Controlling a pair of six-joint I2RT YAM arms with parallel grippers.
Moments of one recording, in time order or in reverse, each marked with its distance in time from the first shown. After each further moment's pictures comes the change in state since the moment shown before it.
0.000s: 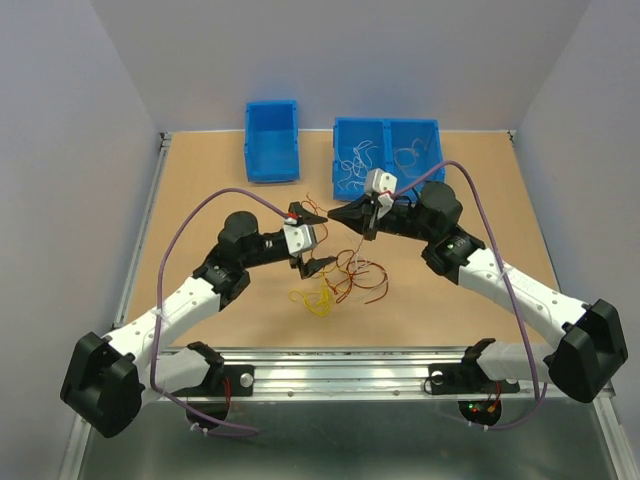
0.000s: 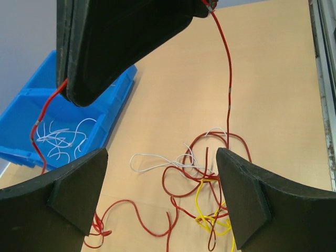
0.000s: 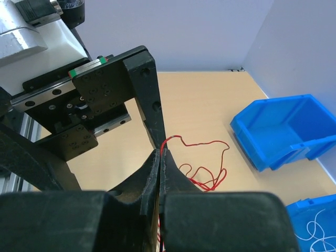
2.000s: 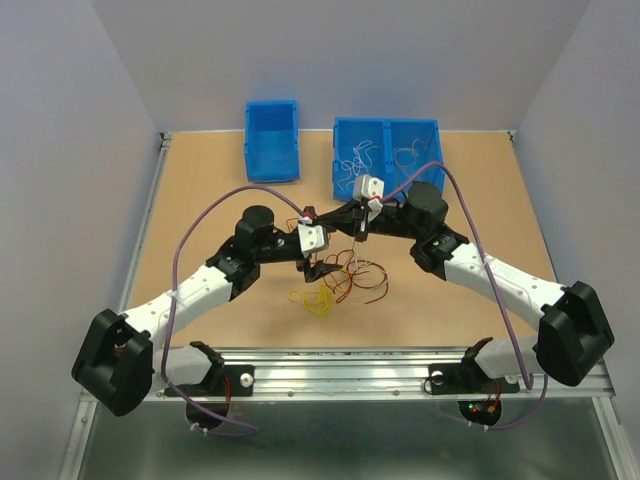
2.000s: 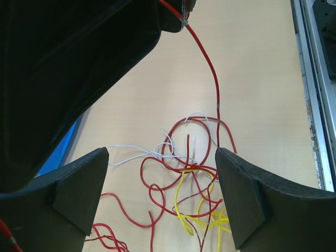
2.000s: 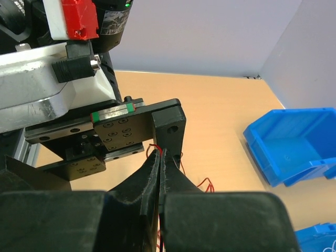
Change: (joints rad) left arm -0.031 0.130 0.047 -0.072 0.046 0.050; right arm 0.000 0.103 -0.013 0.118 -0.057 -0.013
